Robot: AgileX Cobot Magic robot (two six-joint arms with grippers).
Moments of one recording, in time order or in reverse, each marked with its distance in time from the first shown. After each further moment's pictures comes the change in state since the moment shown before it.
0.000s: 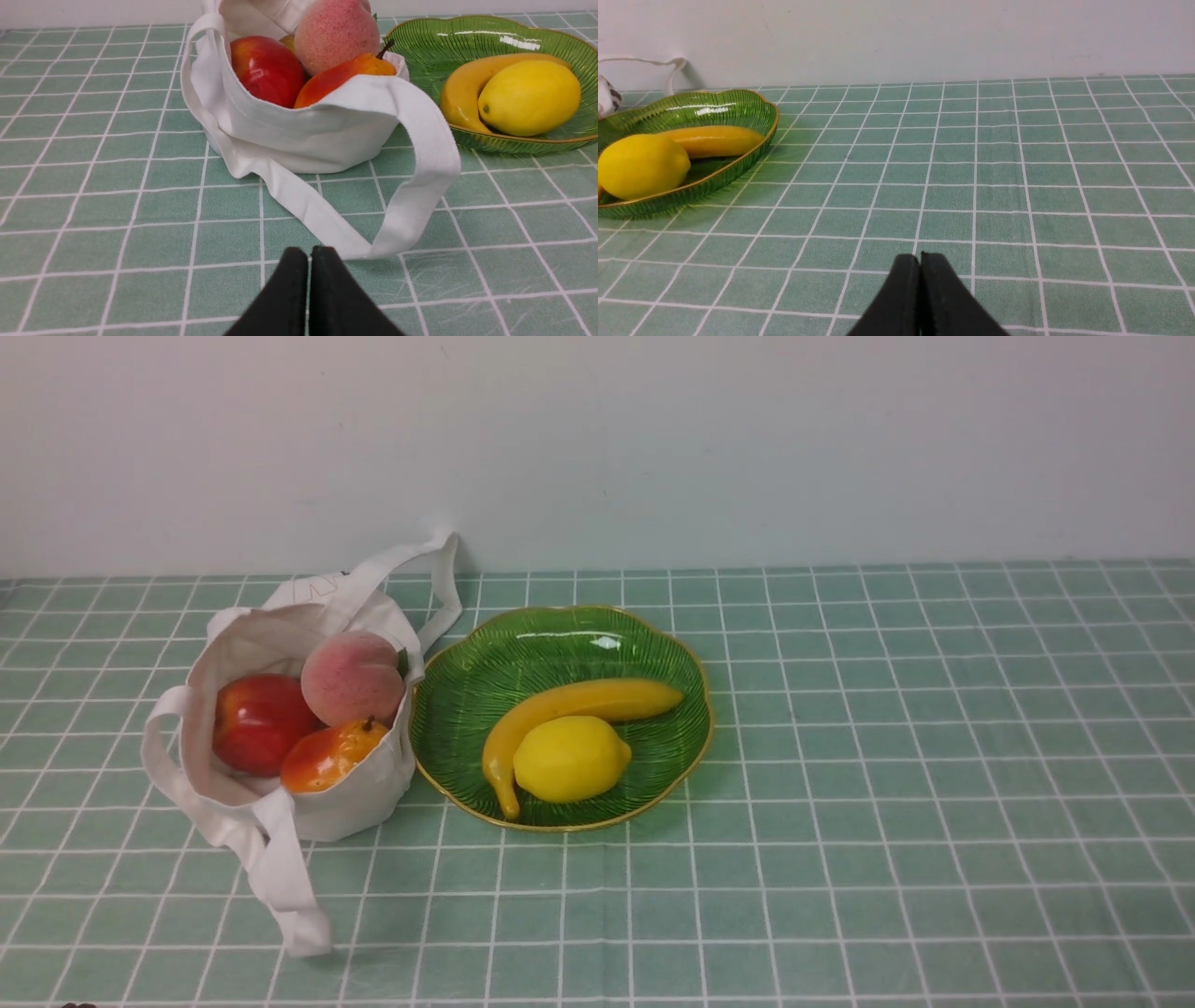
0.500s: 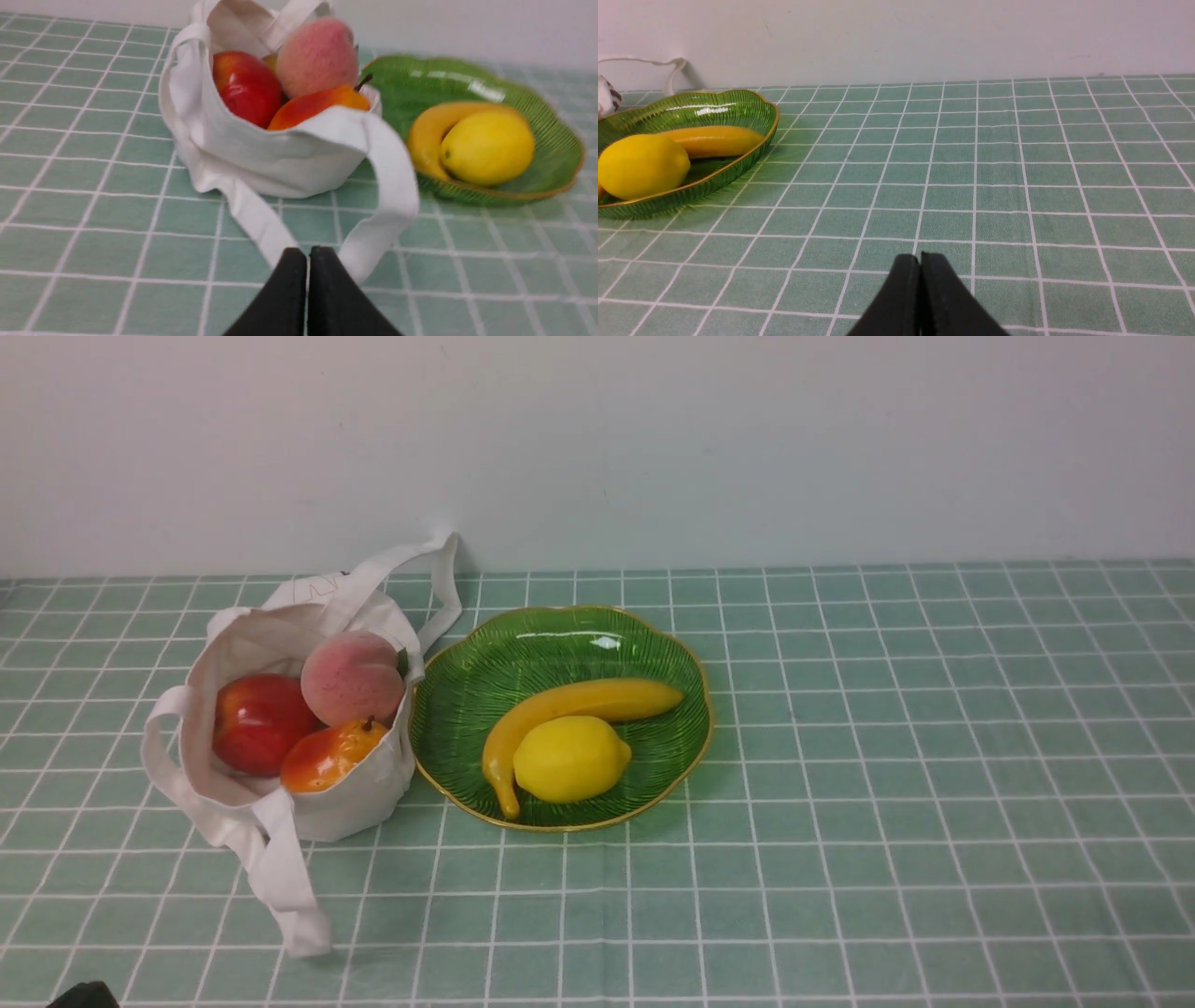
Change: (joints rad) right arm 0.000 0.000 0.000 -0.001 0.000 -0.001; left arm 0.000 0.000 0.001 -0.207 -0.097 -0.075
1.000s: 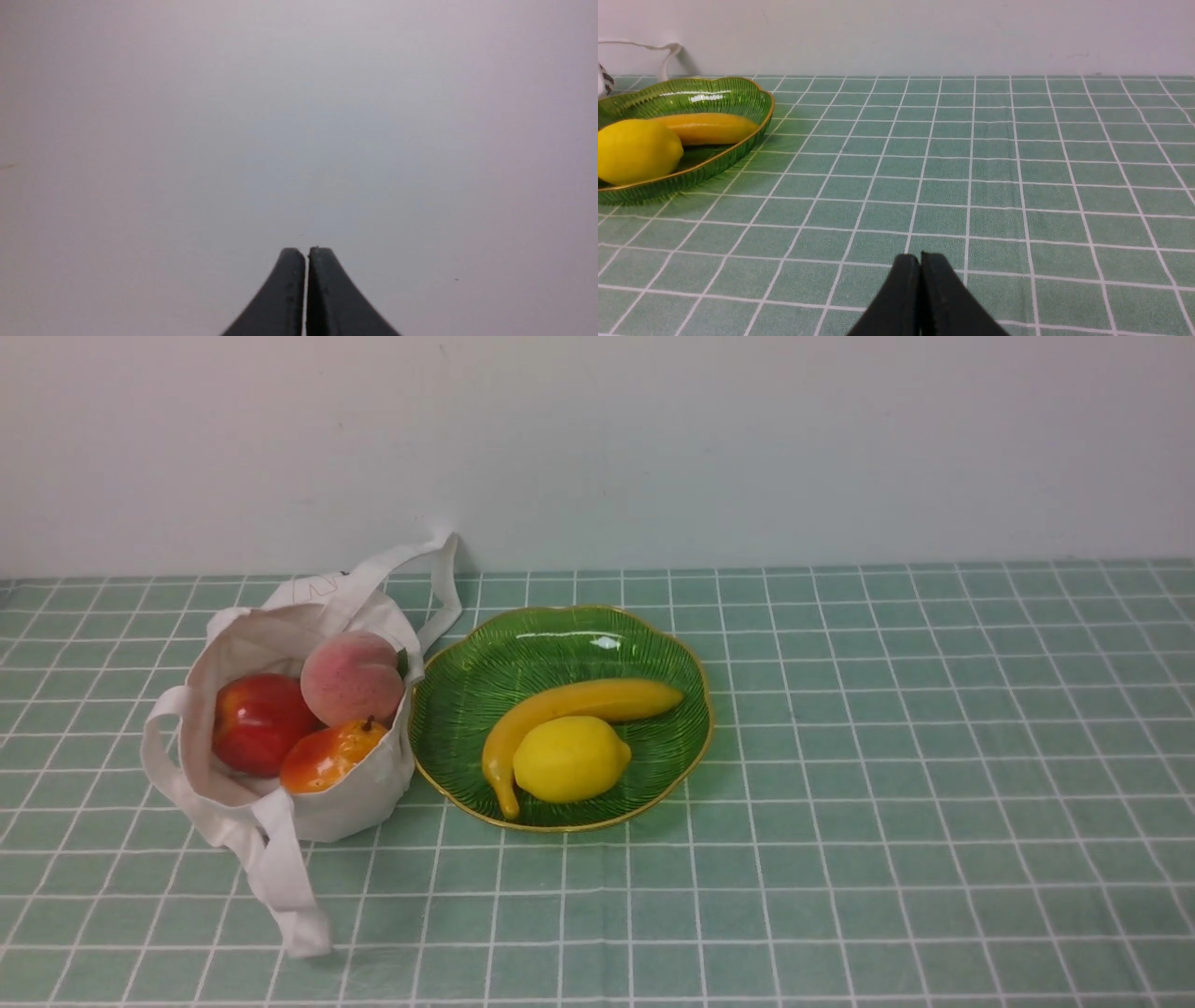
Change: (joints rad) right arm 0.000 0.000 -0.003 -0.022 0.016 -0.010; left arm 0.000 0.110 -0.201 -0.137 -0.616 0.017
